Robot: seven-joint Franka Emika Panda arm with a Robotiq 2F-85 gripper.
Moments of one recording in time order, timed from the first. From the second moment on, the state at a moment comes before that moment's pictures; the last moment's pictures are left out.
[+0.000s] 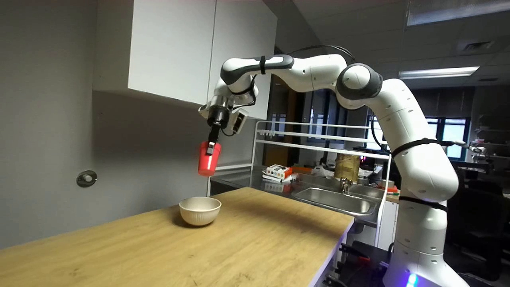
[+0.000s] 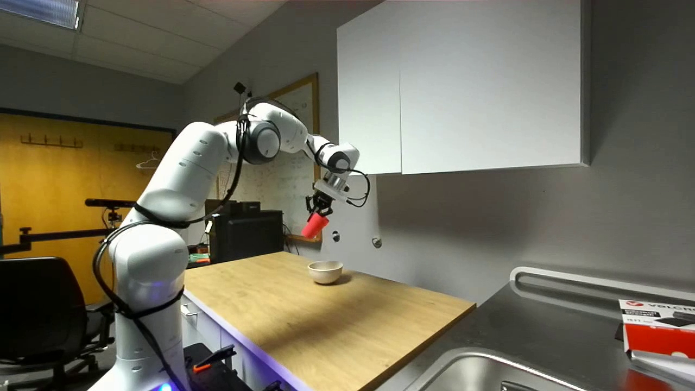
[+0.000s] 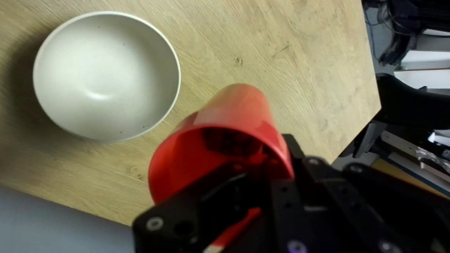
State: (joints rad) arm -0.02 0.47 0.23 -1.33 0.43 1.59 -0.68
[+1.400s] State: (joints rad) arm -0.07 0.90 0.23 -1.08 0.87 1.27 -0.59
